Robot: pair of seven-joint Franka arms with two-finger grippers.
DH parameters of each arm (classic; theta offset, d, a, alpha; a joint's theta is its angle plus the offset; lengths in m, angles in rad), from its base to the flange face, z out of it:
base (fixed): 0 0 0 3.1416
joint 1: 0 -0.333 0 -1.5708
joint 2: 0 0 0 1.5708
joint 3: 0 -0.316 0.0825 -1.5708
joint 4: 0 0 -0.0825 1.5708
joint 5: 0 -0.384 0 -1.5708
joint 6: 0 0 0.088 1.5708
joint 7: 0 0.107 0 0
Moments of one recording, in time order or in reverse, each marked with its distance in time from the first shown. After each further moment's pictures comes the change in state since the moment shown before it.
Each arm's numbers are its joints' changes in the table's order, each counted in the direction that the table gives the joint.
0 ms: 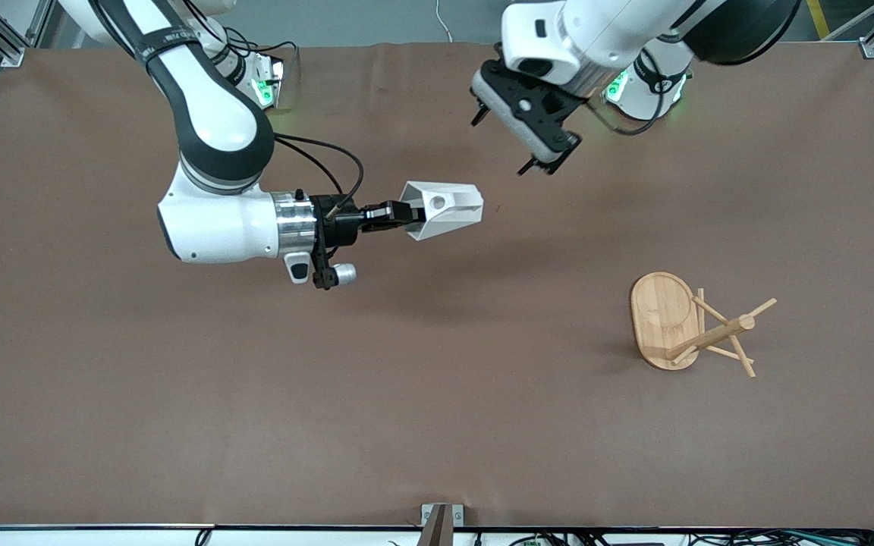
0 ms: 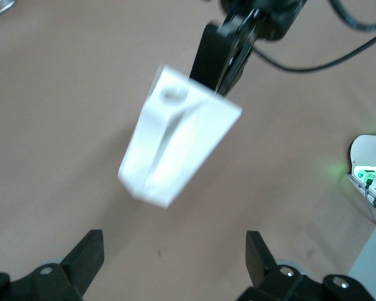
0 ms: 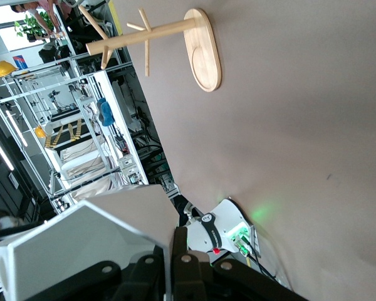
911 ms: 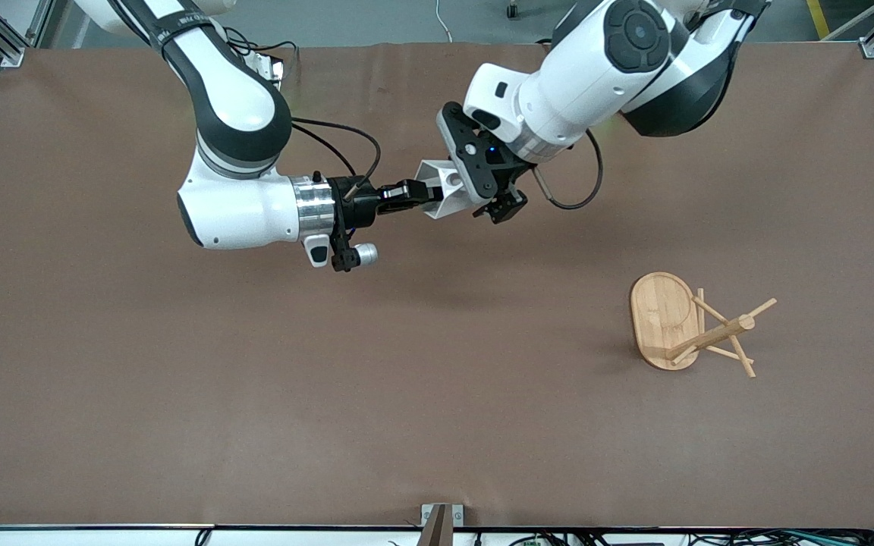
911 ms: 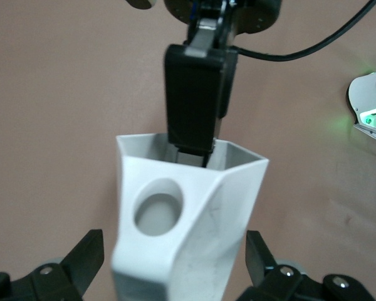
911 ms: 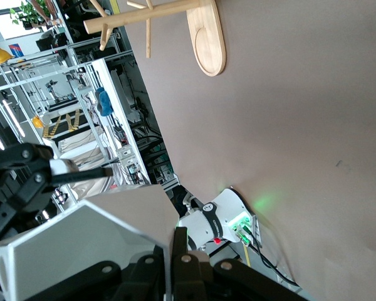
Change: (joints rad) left arm 0.035 -0.111 0.004 -0.009 0.002 0.092 0.306; right arm 0.004 0.018 -0.036 -0.017 -0.003 0.006 0.006
